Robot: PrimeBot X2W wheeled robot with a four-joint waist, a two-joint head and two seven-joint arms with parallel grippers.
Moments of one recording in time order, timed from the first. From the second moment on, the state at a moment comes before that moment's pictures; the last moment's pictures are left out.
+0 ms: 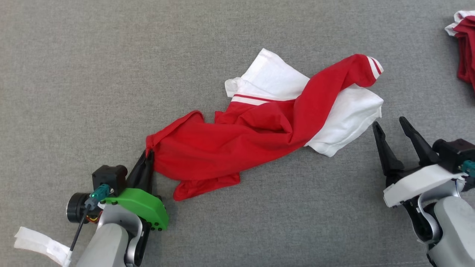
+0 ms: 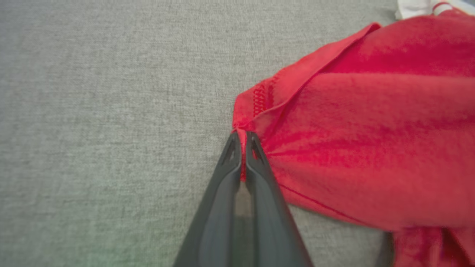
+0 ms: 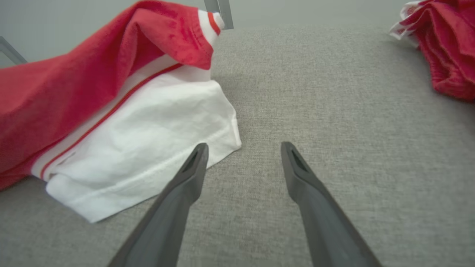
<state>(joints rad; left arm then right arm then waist) -0.28 0.19 -0.34 0.41 -0.41 0.03 -0.10 -0.22 -0.35 0.17 0.25 0.45 0.13 -0.20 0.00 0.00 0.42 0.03</state>
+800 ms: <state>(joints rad) -0.31 0.28 -0.27 -0.03 -0.29 0.14 -0.25 -0.31 -0.45 0.06 -0.02 0.42 0.13 -0.26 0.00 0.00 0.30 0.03</state>
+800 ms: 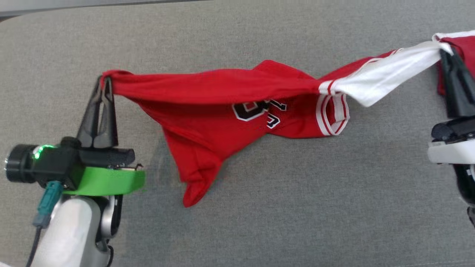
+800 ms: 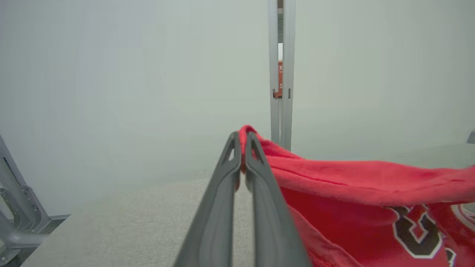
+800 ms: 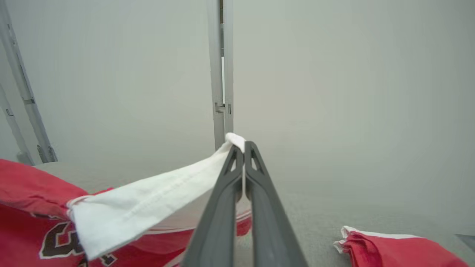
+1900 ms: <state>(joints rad) -1.08 0.29 -0.25 0.22 -0.31 0.02 -0.16 -1.02 -0.61 0.09 0.07 0.51 0.13 -0.08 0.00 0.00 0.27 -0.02</state>
